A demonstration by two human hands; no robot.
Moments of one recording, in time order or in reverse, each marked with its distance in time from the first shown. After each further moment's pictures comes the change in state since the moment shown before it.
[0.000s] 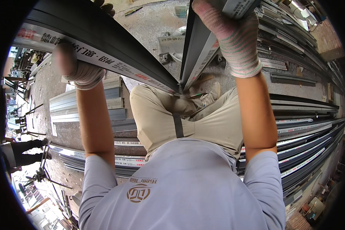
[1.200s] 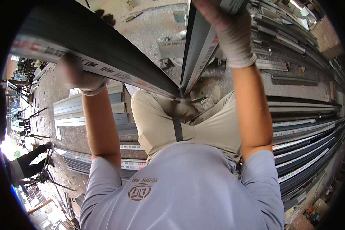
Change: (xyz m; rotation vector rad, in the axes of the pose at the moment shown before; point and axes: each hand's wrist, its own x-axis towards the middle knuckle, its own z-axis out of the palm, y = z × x) left_hand -0.010 -0.010 0.035 0.157 0.254 -0.059; right_hand 0.017 0.030 -0.023 -0.063 0.039 0.067
